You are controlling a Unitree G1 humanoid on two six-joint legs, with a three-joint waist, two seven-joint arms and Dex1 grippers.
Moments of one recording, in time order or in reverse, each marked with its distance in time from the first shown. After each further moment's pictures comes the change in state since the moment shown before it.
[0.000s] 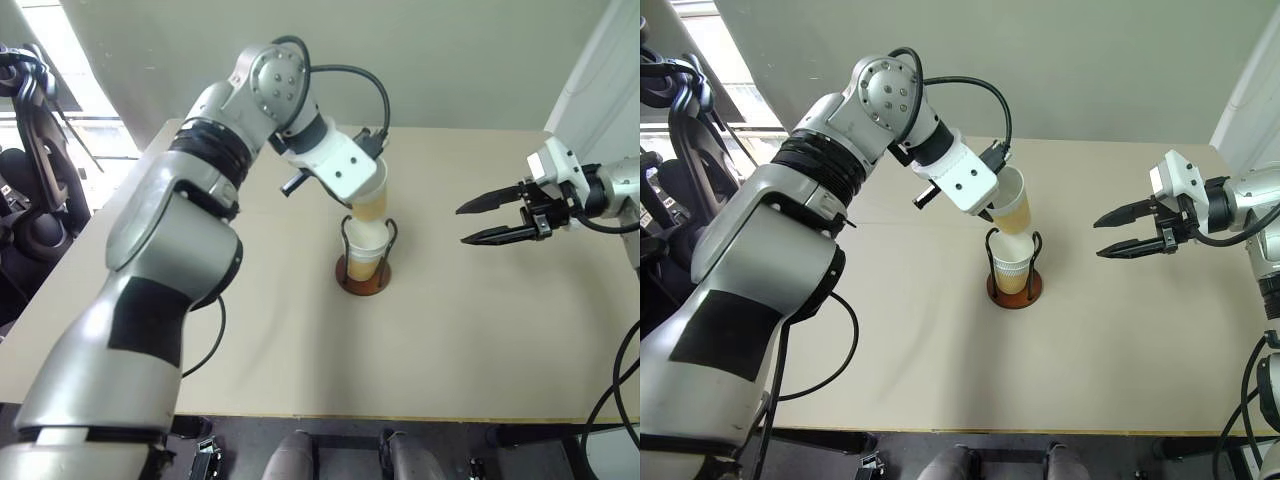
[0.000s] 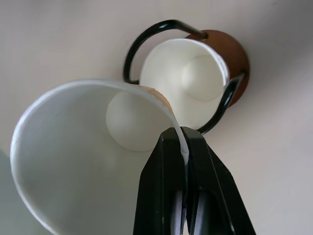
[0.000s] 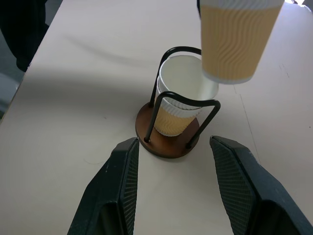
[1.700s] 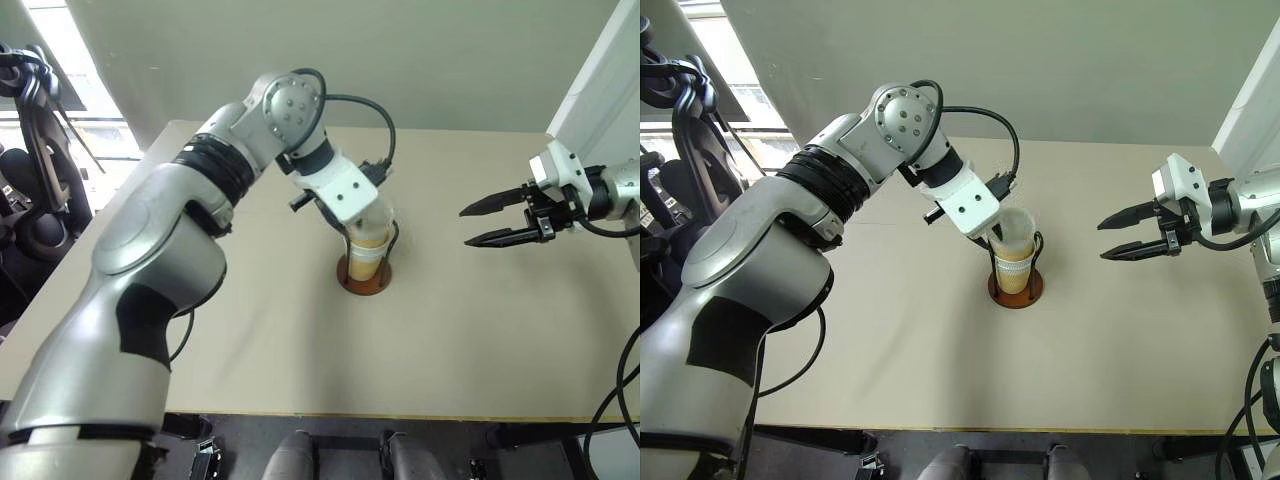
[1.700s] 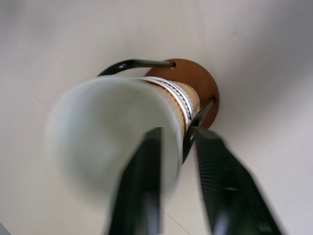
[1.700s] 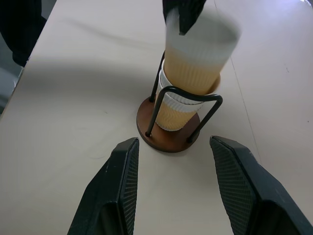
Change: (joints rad) left arm 0.037 0.067 -0.315 -0.182 -0.311 0.086 -0.001; right arm 0.020 -0.012 -0.018 -0.021 -0.023 0.009 0.000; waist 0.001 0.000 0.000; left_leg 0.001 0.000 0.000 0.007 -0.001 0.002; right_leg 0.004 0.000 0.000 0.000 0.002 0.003
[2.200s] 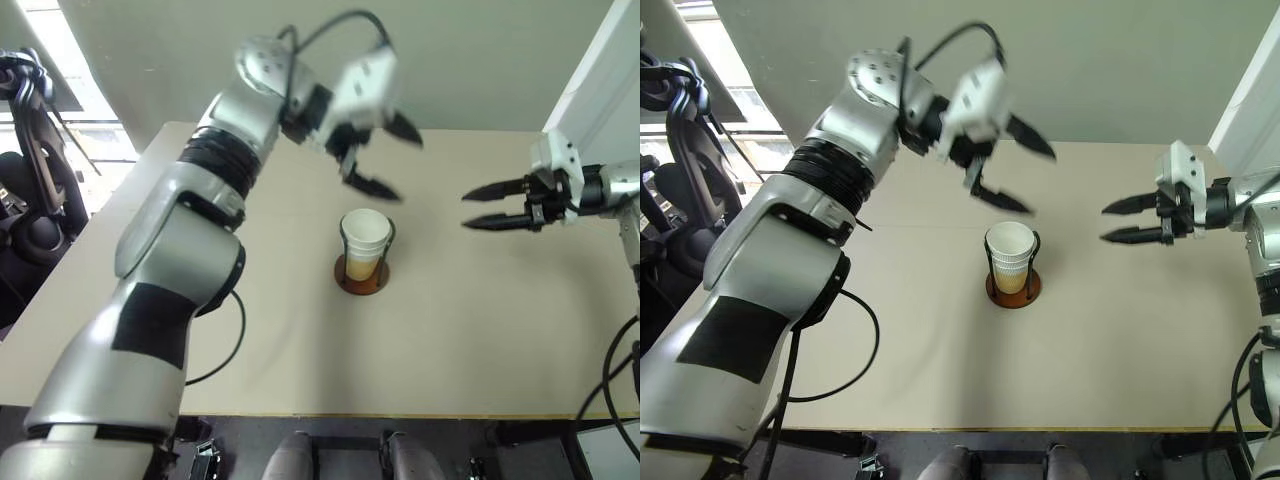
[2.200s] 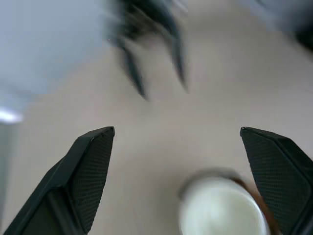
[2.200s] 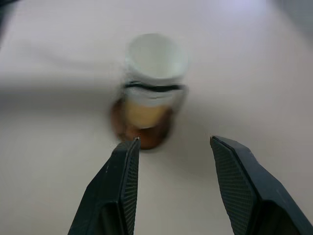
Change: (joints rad) left arm 0.006 -0.079 0.541 0.113 -0.227 0.536 0.155; right arm -0.056 0.076 -0.082 0.152 -0.080 0.069 -0.191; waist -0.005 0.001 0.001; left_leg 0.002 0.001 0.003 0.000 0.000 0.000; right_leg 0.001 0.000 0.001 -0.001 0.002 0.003
